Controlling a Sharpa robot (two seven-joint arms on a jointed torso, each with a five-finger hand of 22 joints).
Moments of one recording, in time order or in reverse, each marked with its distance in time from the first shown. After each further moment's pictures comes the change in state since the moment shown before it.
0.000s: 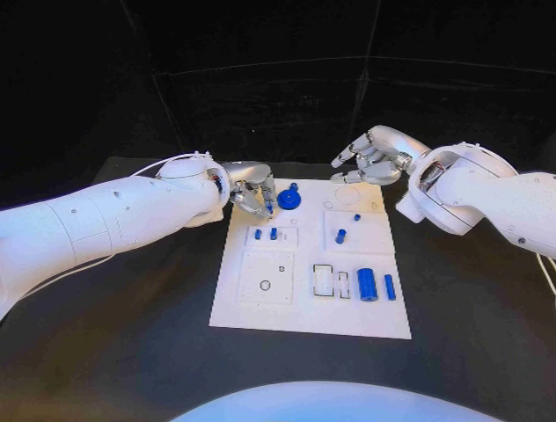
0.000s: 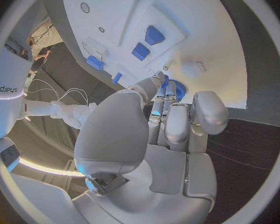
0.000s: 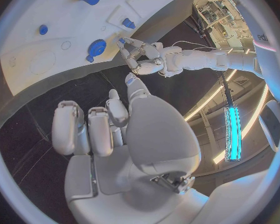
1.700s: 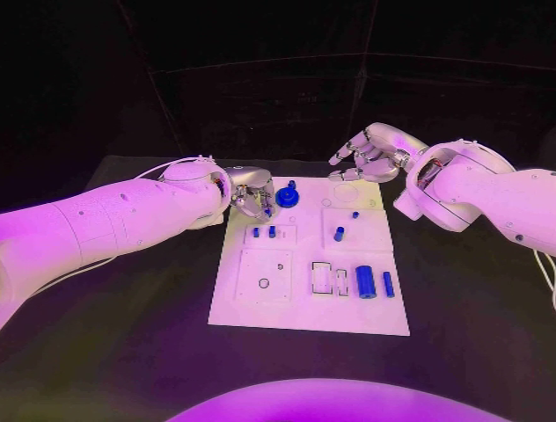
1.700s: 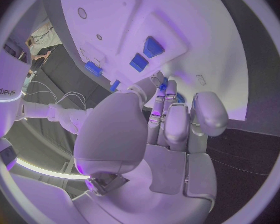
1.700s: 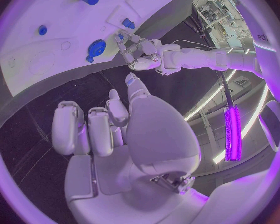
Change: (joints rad) left arm -0.006 0.029 -0.025 -0.030 0.003 0.018 -0.010; left_hand -0.012 -0.002 0.005 -0.006 0.000 0.031 -0.010 0.000 0.006 0.034 -0.013 -0.006 0.007 0.000 -0.008 0.000 -0.016 0.000 0.002 -0.002 0.012 0.015; right arm 0.000 -0.002 0.000 0.003 0.000 0.000 0.000; right_hand 0.000 0.000 0.000 0.000 0.000 0.000 0.000 0.000 0.000 0.000 0.000 0.000 0.000 0.000 0.000 0.000 0.000 0.000 0.000 0.000 0.000 0.000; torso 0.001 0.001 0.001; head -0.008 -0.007
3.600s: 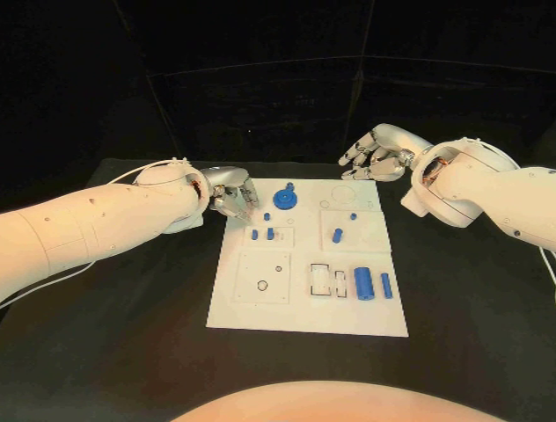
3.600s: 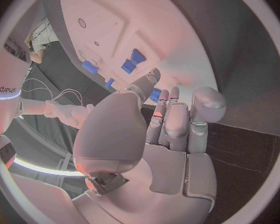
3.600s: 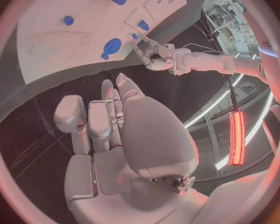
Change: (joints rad) left arm 0.000 -0.091 0.005 0.037 0.028 -0.026 -0.017; left_hand -0.055 -0.039 -0.110 0.002 0.000 -0.191 0.029 -0.027 -0.030 -0.195 0.045 -0.057 -0.015 -0.006 0.020 0.000 -0.066 0.000 -0.024 0.024 -0.095 -0.077; right arm 0.000 0.000 0.000 -0.072 -0.048 0.023 -0.014; right_hand 0.115 0.010 0.064 -0.025 -0.021 0.053 -0.001 0.012 0.000 -0.271 -0.002 -0.676 -0.586 -0.002 -0.006 -0.193 -0.232 0.032 -0.114 -0.007 -0.122 -0.177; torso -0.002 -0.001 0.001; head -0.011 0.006
